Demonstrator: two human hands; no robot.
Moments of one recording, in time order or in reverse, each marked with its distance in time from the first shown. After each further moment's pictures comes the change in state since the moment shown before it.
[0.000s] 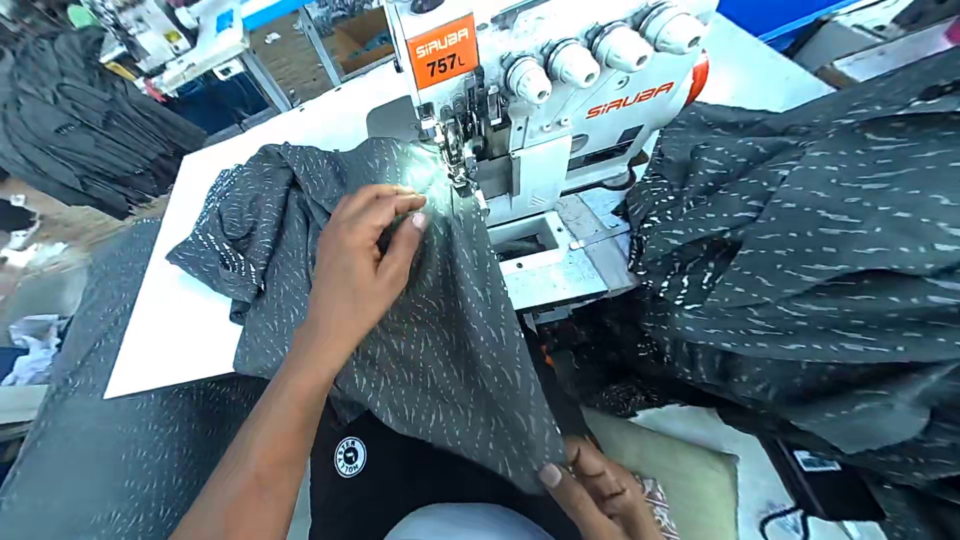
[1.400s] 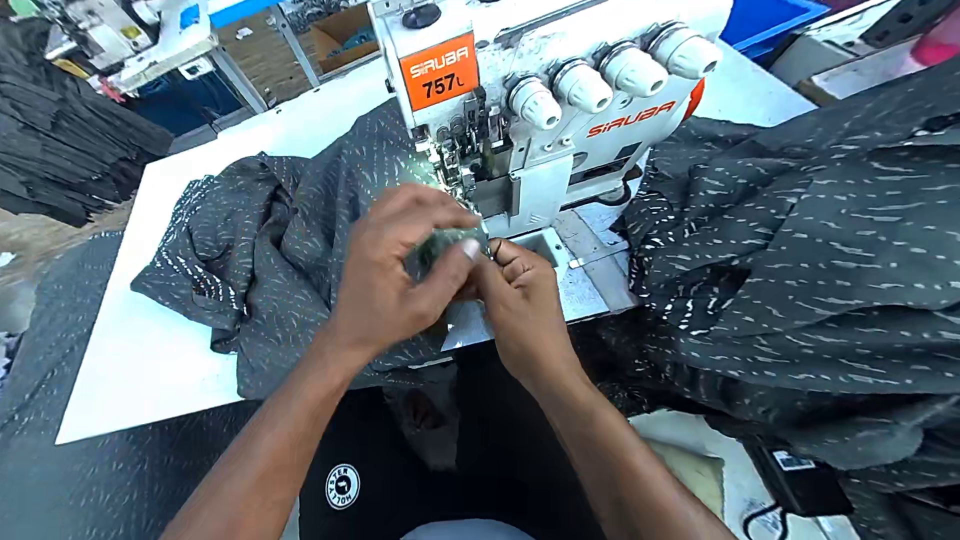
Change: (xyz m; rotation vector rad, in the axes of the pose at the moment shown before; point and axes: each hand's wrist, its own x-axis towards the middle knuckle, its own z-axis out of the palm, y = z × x) left_hand 0.029 0.000 0.022 -0.368 0.009 0.218; right_hand 0.195 -0.074 0.063 -0.112 0.135 -0.130
